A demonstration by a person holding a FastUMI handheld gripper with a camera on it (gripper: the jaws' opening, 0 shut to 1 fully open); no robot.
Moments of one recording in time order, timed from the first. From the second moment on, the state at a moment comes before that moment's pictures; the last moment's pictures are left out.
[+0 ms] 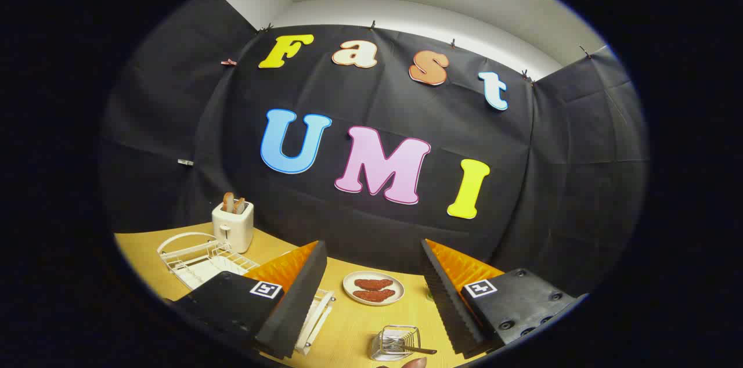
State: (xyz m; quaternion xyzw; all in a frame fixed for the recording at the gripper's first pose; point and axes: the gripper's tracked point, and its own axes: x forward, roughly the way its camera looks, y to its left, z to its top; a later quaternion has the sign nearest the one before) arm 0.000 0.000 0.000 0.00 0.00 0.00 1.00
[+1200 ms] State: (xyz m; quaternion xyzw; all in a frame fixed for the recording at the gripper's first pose) arm 0.032 0.088 -0.015 0.07 0.17 0.05 0.98
